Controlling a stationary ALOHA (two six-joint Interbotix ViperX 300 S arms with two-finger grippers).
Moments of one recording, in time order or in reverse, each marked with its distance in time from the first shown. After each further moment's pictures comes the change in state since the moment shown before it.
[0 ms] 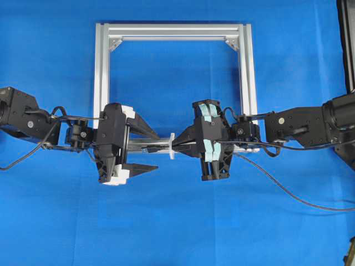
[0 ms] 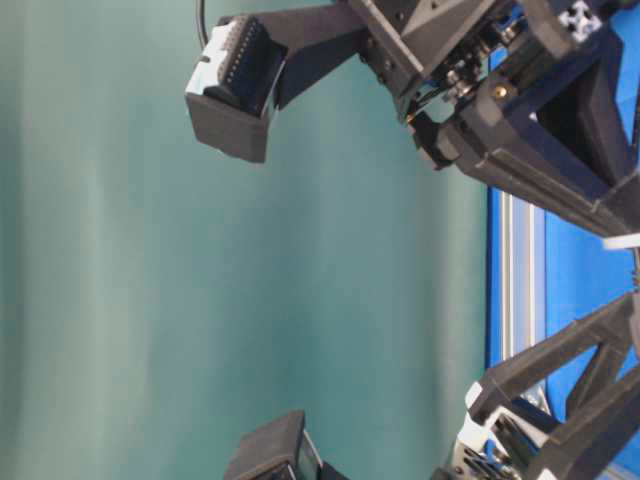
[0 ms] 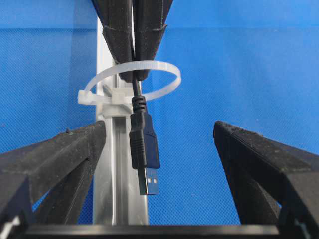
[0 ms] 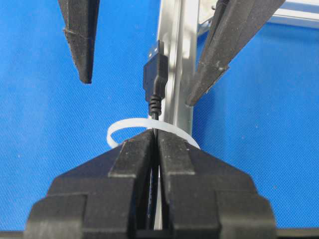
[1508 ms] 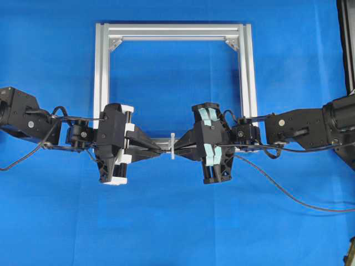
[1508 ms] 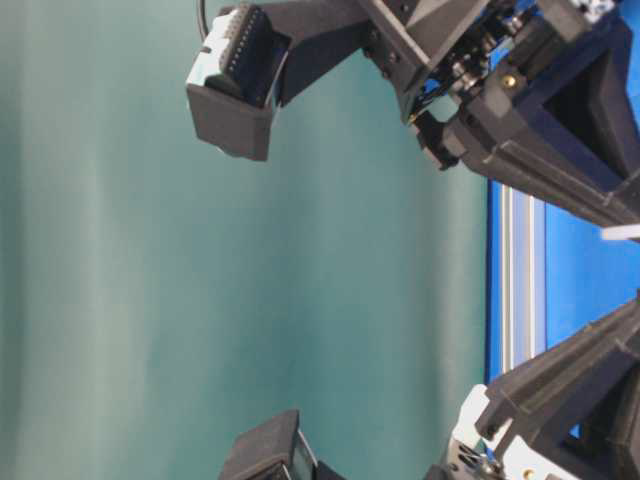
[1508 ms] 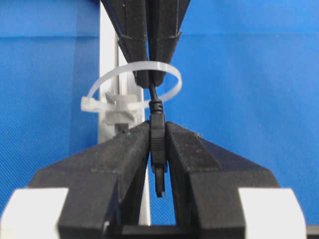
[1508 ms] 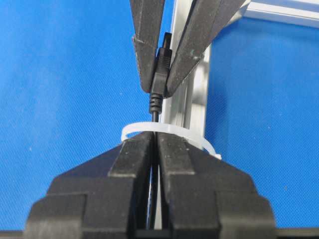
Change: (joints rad) left arm 0.002 0.000 -0.003 0.006 -0.011 0.009; right arm 0.006 -0.002 0.000 -0.006 0.023 -0.012
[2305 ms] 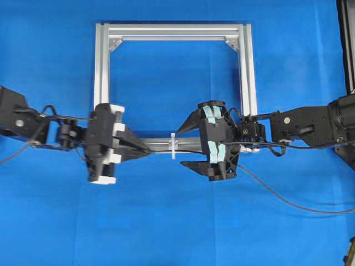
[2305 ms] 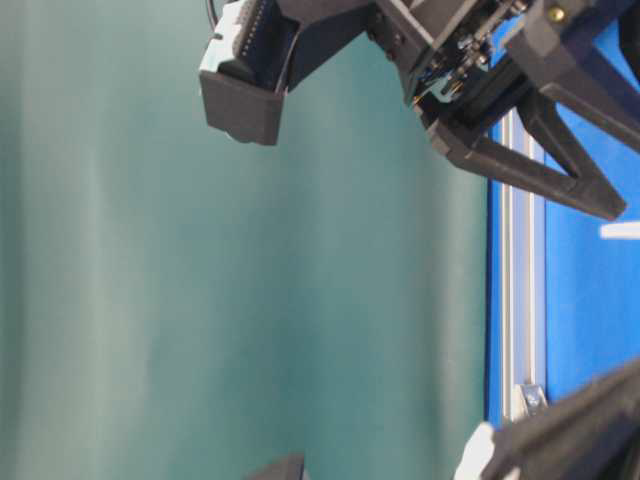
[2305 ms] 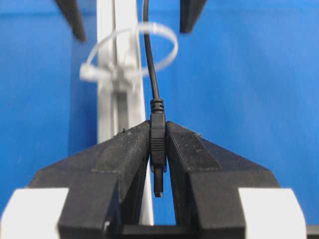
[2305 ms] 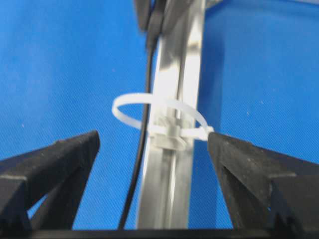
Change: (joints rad) left arm -0.003 -0.077 0.109 0.002 0.000 -0.006; right arm -0.006 -0.026 0.034 0.000 0.023 0.002
